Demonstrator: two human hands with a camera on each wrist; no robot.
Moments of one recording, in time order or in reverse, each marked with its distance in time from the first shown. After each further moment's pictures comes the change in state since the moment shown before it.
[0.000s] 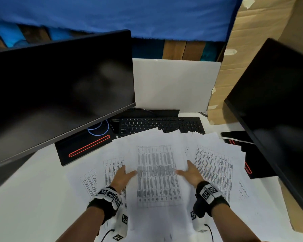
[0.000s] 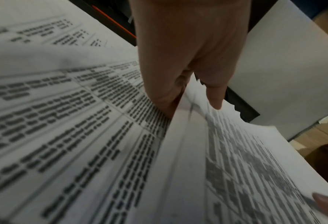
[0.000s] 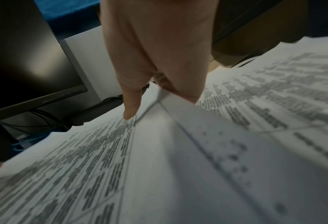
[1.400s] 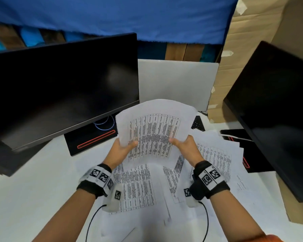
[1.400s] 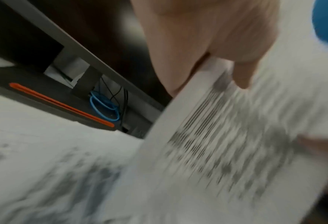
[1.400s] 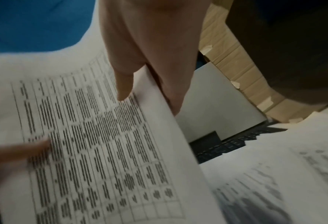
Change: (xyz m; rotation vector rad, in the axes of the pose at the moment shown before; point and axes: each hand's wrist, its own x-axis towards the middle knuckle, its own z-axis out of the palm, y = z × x) left_hand -0.077 0.086 -0.027 0.004 0.010 0.516; right_hand -0.078 -0.099 -0.005 0.219 0.013 -0.441
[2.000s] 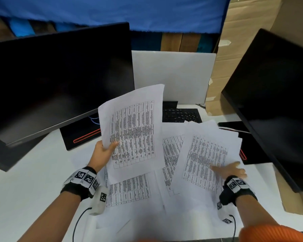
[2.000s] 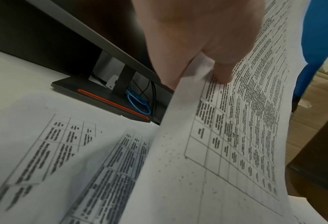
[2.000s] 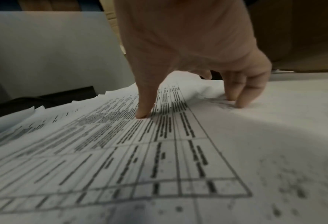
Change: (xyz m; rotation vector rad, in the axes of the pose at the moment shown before) left_hand -0.018 -0.026 -0.020 0.124 0.155 -0.045; right_hand -0.015 0.152 -0.124 -0.778 0.382 0.940
